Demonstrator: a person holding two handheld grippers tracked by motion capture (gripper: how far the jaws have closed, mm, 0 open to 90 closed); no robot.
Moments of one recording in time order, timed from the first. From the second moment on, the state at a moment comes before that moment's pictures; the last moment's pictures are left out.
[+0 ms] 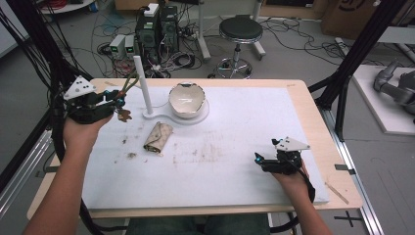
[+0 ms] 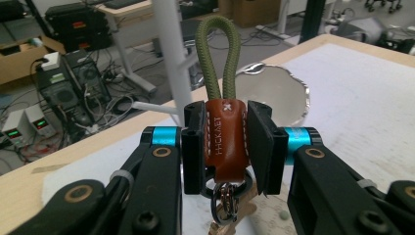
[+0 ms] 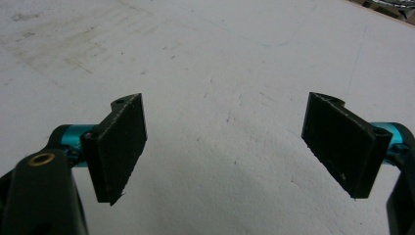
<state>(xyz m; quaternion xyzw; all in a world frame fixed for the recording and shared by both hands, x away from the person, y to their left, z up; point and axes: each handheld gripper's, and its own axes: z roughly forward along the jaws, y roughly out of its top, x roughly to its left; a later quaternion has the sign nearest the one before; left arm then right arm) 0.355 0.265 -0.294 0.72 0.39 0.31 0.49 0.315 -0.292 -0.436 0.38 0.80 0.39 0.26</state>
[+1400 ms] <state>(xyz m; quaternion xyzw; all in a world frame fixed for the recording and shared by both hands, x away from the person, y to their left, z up) 0.368 0.258 -0.329 0.73 0.41 0.31 0.45 0.316 -0.292 -0.438 0.37 0.80 0.38 0.26</state>
